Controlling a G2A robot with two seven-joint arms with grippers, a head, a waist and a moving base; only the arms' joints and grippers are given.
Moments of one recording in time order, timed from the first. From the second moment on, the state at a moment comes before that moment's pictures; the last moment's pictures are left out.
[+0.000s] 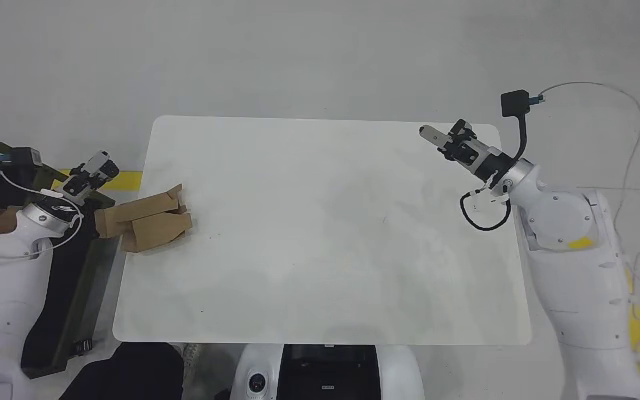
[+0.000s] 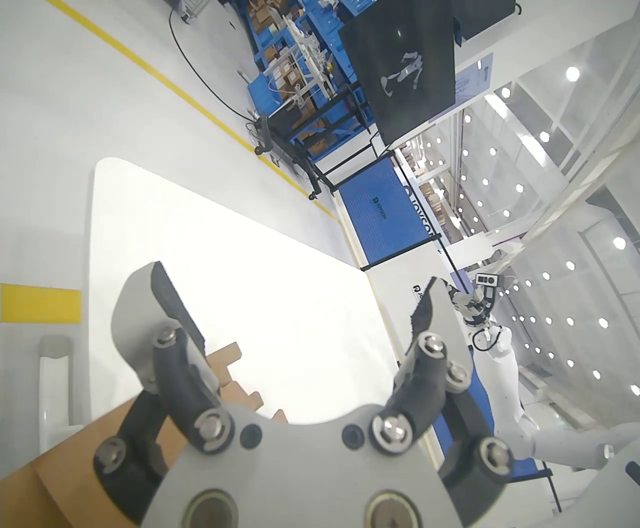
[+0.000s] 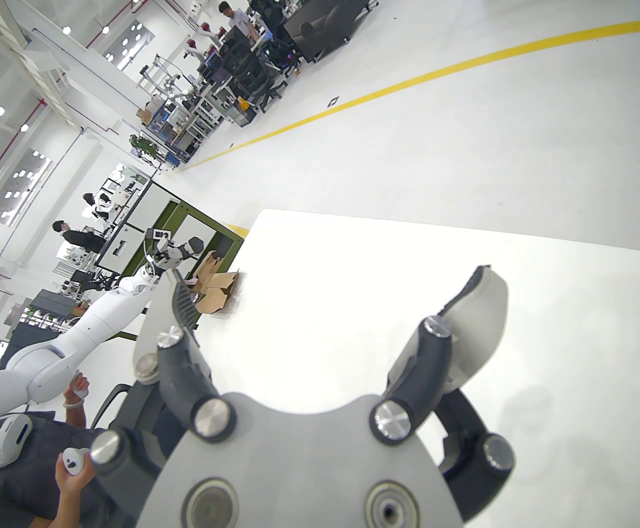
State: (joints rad) left arm 1.18 -0.71 -1.54 -0.84 -0.45 -0.89 -0.76; right arm -1.10 -1.10 1.41 -1.65 -0.24 -0.28 0.66
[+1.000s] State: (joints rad) left arm 1.27 -0.68 -1.71 -0.67 -0.49 -0.80 -0.69; right arm -1.10 -1.10 1.41 -1.65 -0.24 -0.28 0.66
